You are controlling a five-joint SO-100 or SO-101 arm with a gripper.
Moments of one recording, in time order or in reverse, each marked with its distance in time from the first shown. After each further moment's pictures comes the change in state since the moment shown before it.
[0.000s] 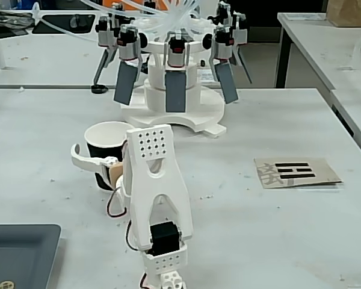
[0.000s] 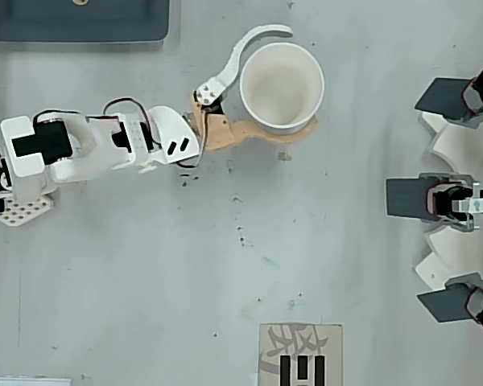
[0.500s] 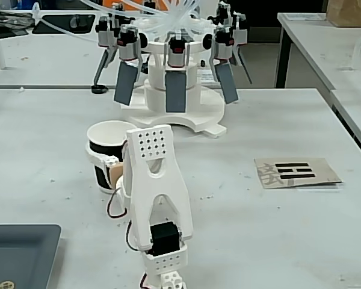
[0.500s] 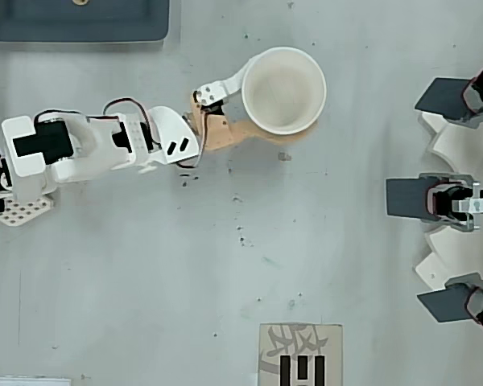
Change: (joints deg) arm 0.0 -0.4 -0.1 -0.8 1.3
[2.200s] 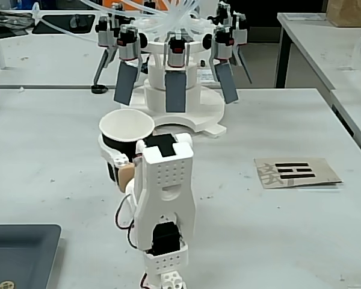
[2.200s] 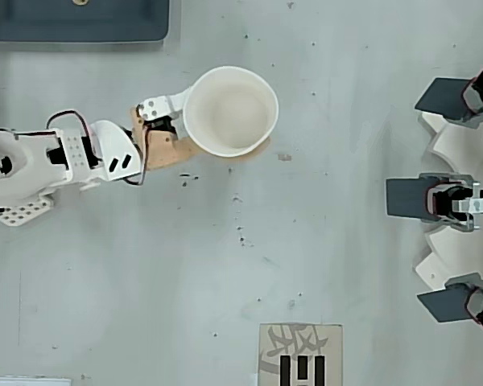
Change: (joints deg) arm 1.5 33.8 32.2 -2.9 0.4
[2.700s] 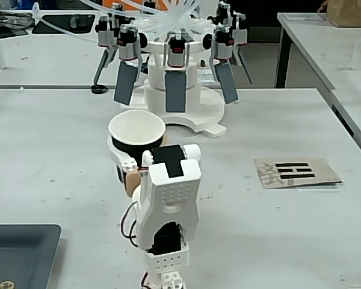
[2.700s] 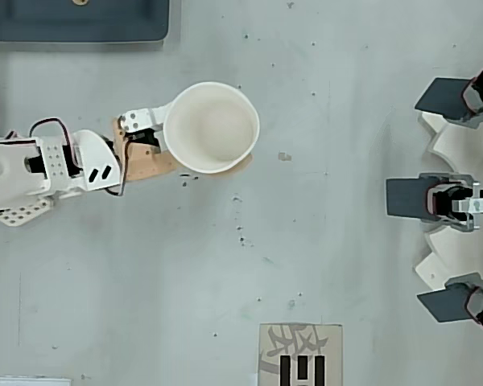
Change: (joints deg) arm 3.5 12.0 9.8 0.0 0.0
